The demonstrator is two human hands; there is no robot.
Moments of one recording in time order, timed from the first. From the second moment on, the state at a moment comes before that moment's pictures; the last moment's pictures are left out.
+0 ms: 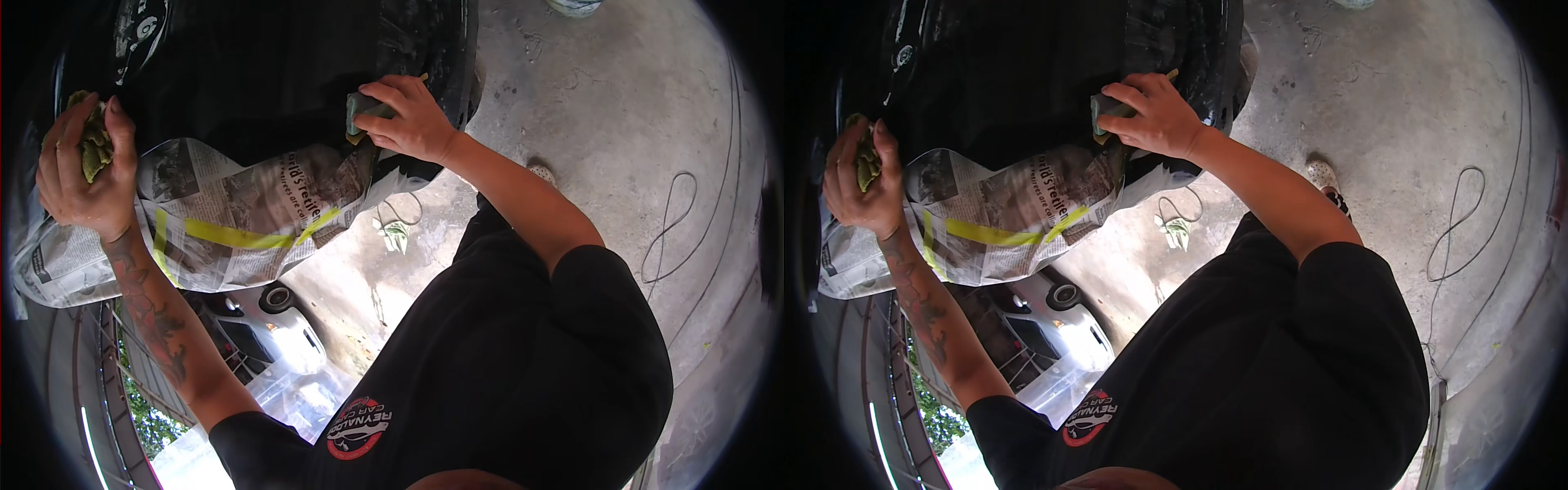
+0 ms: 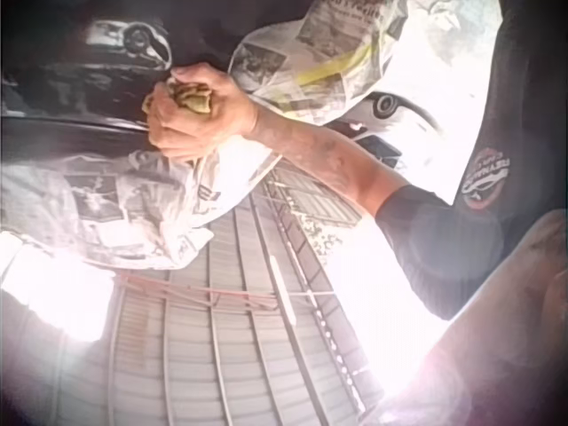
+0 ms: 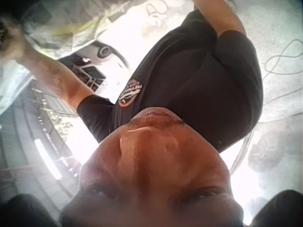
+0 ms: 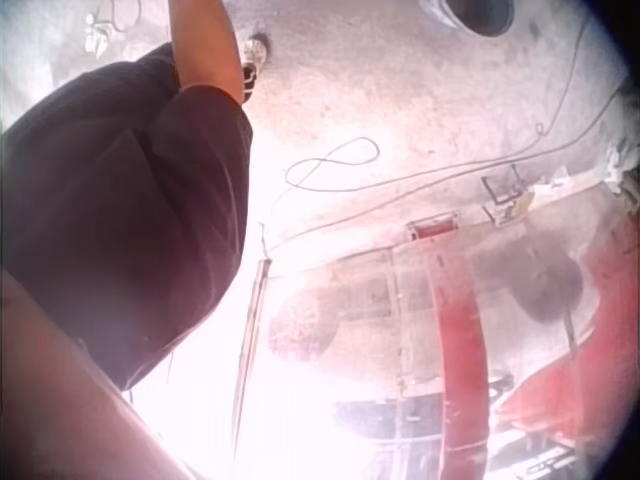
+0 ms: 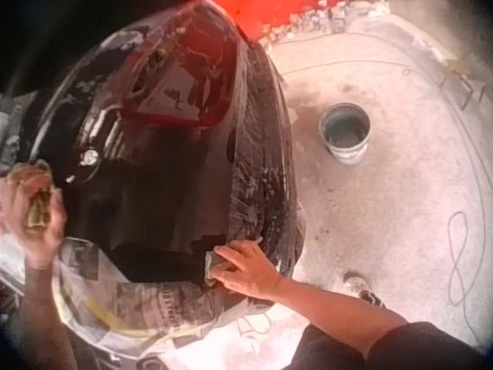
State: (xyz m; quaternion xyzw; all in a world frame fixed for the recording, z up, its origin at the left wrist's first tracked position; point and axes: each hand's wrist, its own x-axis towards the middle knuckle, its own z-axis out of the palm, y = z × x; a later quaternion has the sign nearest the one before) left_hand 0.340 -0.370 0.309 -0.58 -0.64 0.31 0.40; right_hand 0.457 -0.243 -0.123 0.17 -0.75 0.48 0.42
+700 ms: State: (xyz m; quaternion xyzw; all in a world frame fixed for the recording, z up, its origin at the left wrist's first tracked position) left_hand 0.353 -0.367 0.297 -0.54 -0.67 0.27 0.44; right_hand 0.442 -0.263 0.018 0.17 -0.68 0.49 0.52
